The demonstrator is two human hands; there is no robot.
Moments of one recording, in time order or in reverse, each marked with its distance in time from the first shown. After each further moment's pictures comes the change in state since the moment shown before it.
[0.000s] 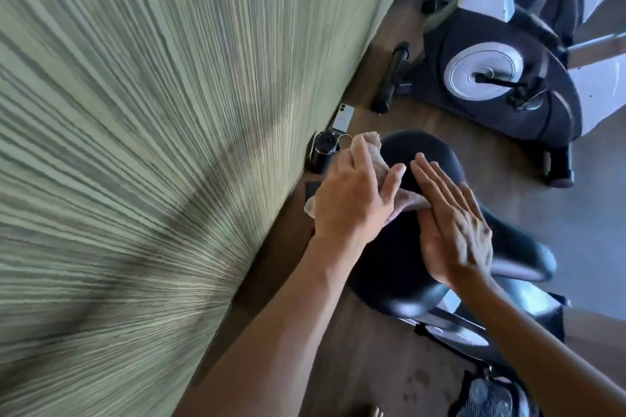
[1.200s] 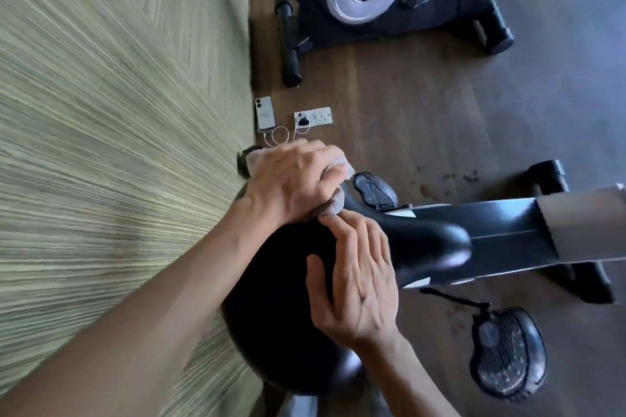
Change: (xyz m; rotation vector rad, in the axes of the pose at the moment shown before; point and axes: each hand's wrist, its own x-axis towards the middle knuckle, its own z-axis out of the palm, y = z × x) left_hand 0.129 0.099 0.056 0.399 -0.576 0.655; right_hand -0.005 -0.002 0.000 0.267 0.395 0.243
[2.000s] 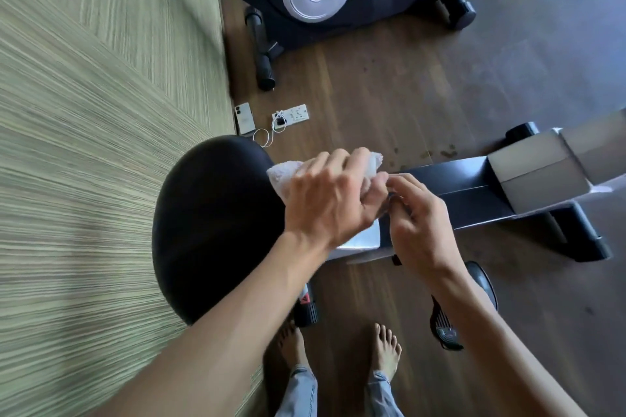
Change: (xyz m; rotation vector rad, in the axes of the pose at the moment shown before) left_hand -0.035 0.179 0.066 0.152 0.261 0.076; right_hand -0.043 0.129 -0.116 0.375 0.019 0.431
